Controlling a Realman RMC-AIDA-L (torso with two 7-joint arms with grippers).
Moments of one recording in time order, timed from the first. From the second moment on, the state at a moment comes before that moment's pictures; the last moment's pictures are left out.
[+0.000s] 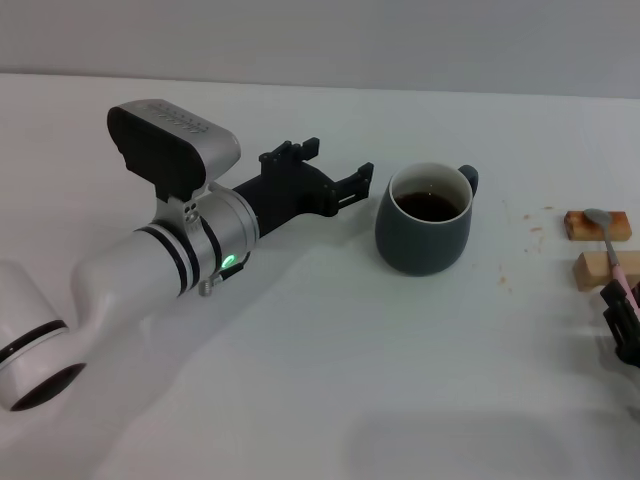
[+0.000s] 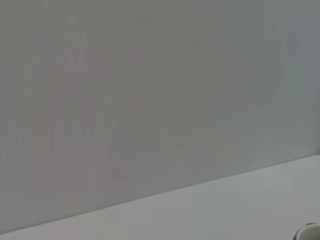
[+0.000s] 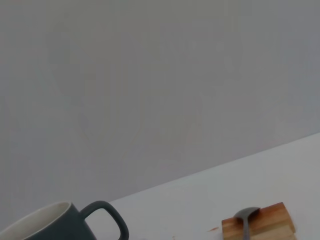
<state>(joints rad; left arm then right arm) -0.67 -2.07 -0.85 -0.44 2.88 0.59 -0.56 0.22 2.08 -0.34 0.19 -1.31 -1.34 0.49</state>
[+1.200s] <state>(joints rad) -0.67 -2.07 -0.85 -0.43 2.88 0.59 -0.57 0.22 2.08 -0.34 0.19 -1.30 -1.33 0.49</state>
